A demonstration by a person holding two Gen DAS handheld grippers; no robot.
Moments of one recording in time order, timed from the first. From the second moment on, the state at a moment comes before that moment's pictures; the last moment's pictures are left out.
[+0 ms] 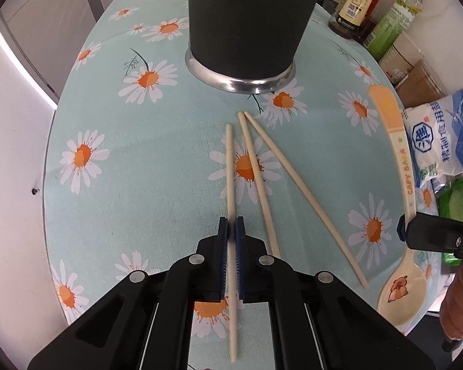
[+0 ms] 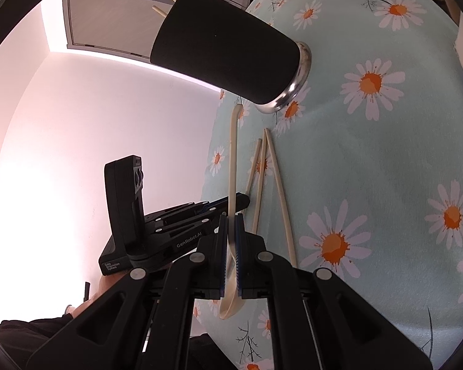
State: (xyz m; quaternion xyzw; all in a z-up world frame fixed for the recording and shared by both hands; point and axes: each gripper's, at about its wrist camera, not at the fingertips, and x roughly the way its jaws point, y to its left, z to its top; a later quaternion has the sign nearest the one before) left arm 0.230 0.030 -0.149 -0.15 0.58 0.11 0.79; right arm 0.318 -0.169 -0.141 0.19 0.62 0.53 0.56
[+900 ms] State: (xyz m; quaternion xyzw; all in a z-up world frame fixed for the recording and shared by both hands) left arm 0.187 0.094 -0.076 -0.26 0.48 -0.01 0.84; right arm 0.278 -0.104 -0.065 0.14 0.54 0.49 0.67
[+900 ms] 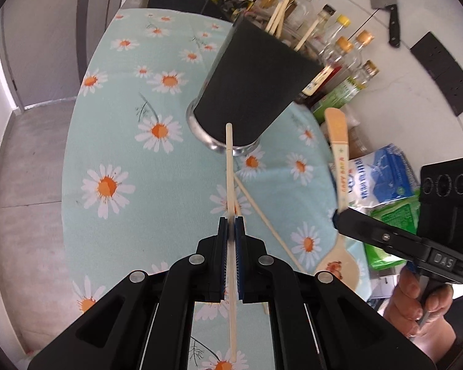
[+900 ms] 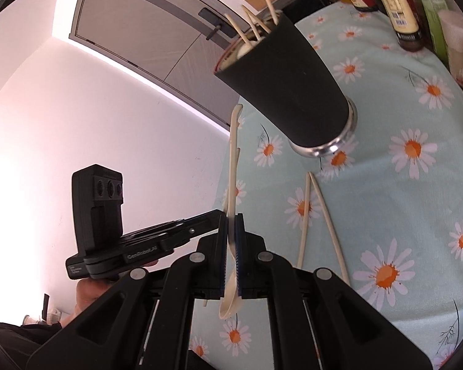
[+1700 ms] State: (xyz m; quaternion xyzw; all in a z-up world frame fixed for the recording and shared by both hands) left arm 0.201 0.119 0.028 -0.21 0.36 -0.08 0.90; right arm 0.293 -0.072 0.009 0.15 0.39 0.49 0.76
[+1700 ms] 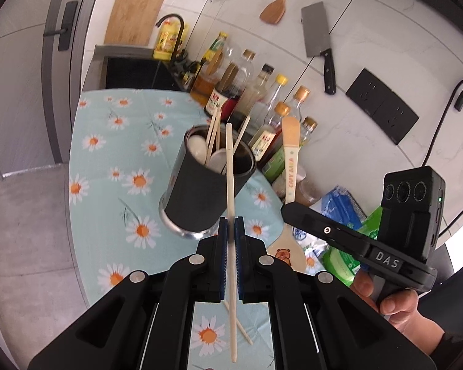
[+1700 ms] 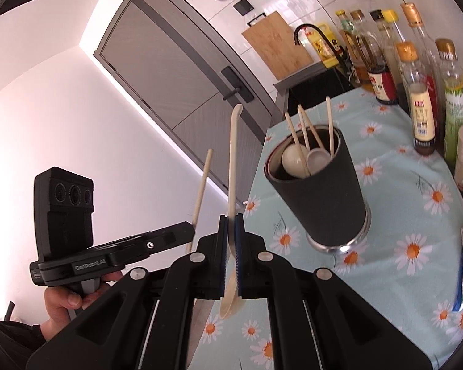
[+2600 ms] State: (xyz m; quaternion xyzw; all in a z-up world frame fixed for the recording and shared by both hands) left arm 0.277 0.158 0.088 -0.23 0.22 -0.11 0.94; right arm 0.374 -0.039 0.042 0.16 0.29 0.43 0.84
